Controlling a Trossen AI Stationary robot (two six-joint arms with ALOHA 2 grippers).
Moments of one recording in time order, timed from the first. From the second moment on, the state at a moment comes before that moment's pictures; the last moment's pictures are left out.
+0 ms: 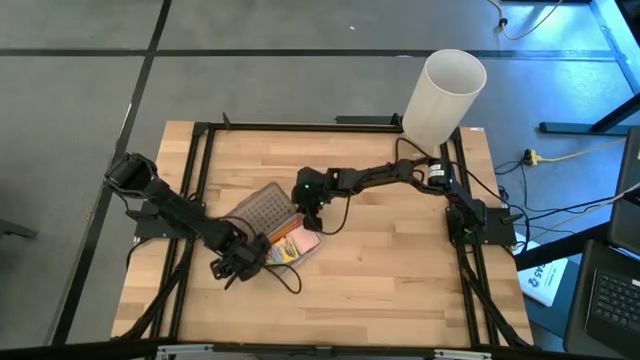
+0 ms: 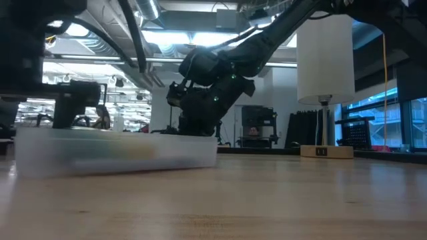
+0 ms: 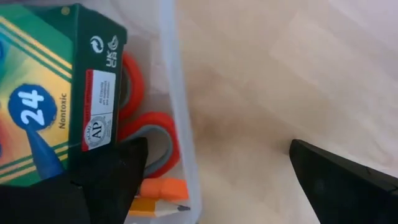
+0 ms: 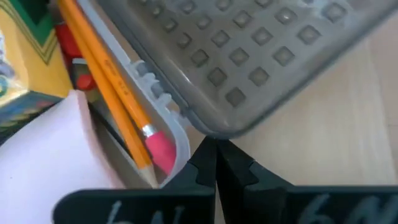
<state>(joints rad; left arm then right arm) -0.49 1.50 0.71 -0.59 -0.02 0.48 -0.13 2.27 1.51 -0.17 -0.32 -0.08</state>
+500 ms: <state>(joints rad) -0.42 1.50 0.70 -0.74 -0.06 0.49 -0.10 2.27 1.51 -0.21 -0.33 0.09</state>
